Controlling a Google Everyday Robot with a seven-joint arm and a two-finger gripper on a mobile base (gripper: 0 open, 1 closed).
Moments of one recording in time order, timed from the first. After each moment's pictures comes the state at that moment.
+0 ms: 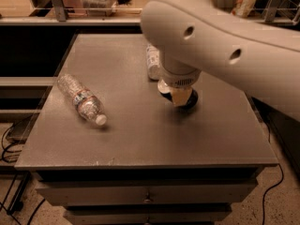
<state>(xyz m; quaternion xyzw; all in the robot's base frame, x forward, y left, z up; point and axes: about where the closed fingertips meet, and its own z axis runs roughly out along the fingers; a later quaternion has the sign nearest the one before) 0.542 -0.066 0.894 -0.74 0.62 -0.21 0.14</state>
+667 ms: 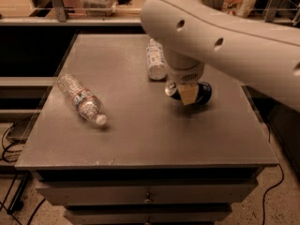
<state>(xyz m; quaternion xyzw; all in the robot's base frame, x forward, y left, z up) 0.558 -0.092 0.875 -0.75 0.63 -0.21 0.06</state>
